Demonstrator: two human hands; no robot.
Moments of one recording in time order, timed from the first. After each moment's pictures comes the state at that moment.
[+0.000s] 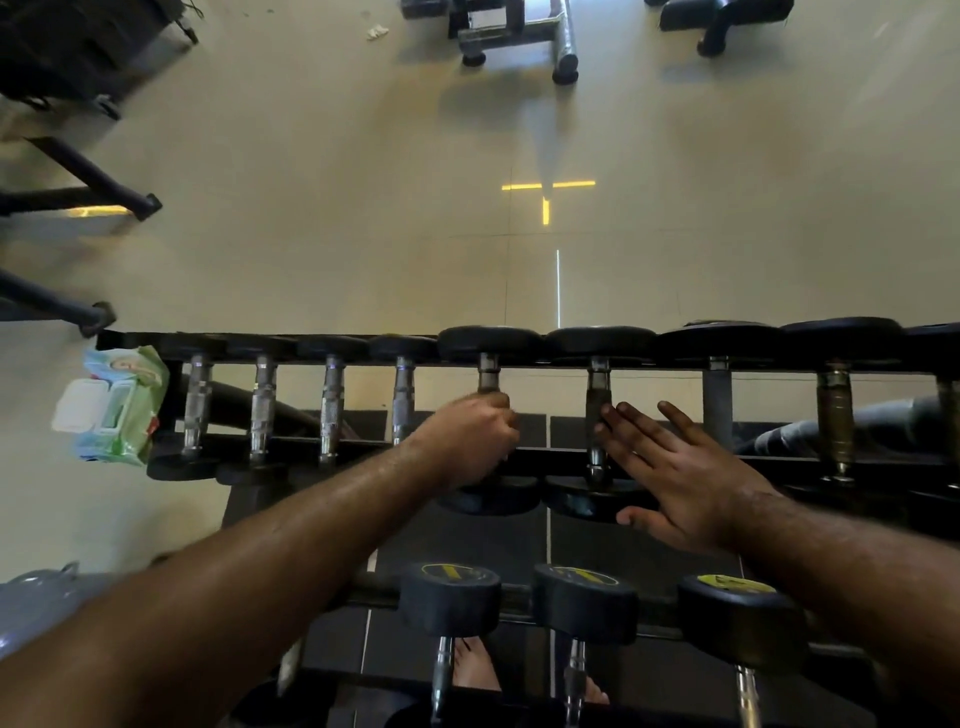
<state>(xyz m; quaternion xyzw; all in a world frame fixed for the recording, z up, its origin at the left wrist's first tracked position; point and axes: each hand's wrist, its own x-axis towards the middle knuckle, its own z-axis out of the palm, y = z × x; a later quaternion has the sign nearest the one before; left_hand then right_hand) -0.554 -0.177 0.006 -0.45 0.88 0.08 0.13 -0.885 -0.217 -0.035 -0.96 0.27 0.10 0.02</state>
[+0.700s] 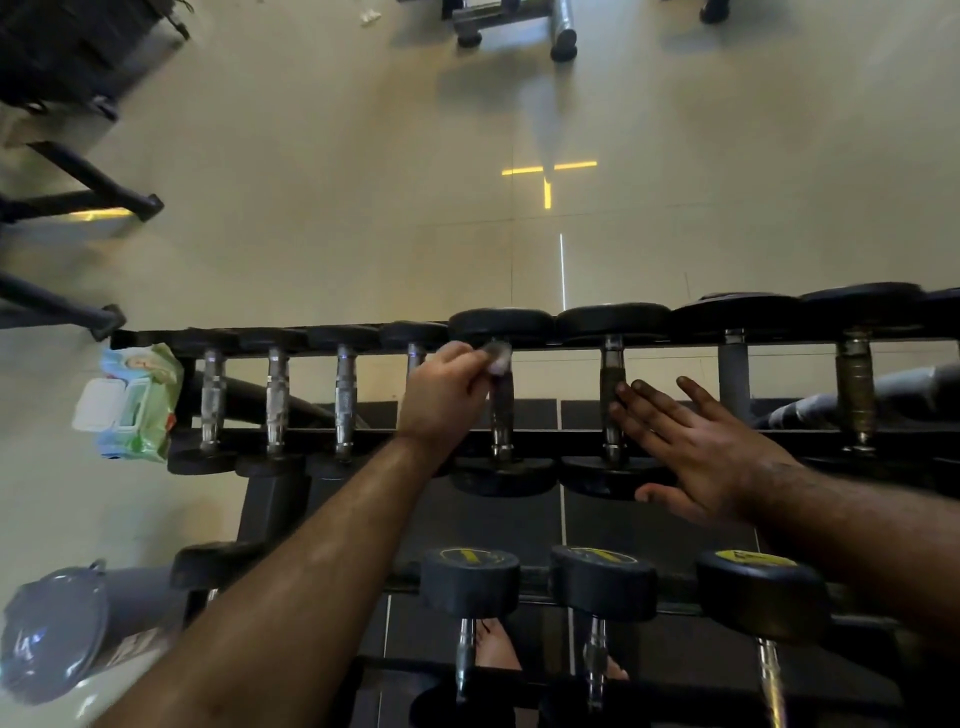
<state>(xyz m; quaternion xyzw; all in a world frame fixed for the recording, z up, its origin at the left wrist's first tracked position) -0.528 -0.169 0.002 -0.70 0.66 0.09 -0.26 -0.884 -0.218 -0.032 -0.96 0.27 0.11 0.03</state>
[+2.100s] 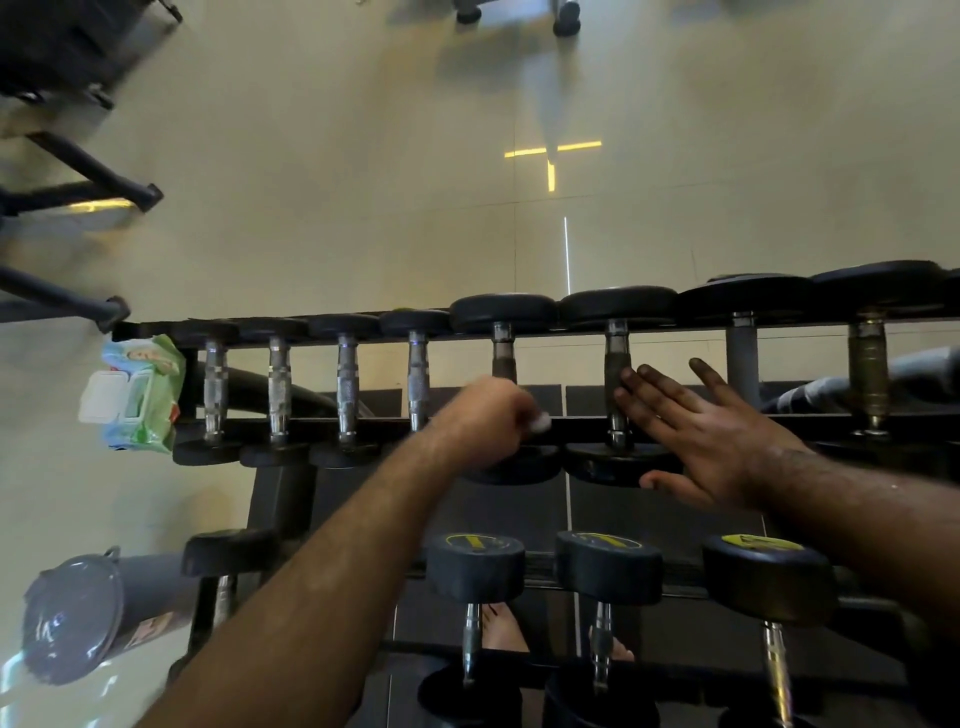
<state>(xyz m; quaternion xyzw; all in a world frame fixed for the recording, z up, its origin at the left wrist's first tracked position) -0.571 -0.160 0.030 -0.66 0.65 0.37 0.01 -0.883 -0.218 -0.032 -0.96 0.27 0.10 0.00</state>
